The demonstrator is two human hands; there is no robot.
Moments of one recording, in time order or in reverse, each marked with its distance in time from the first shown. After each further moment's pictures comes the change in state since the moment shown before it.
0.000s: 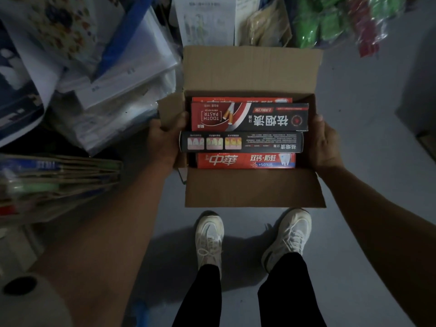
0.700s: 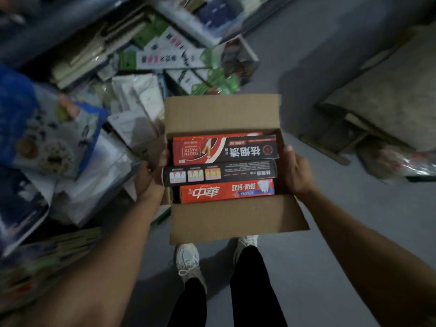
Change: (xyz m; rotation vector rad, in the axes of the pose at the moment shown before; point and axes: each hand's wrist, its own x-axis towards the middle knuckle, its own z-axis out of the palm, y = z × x) left_hand -0.183 0.147 0.039 0.055 -0.168 0.115; right_hand -0.130 -0.099 -0.217 0.036 0.227 0.108
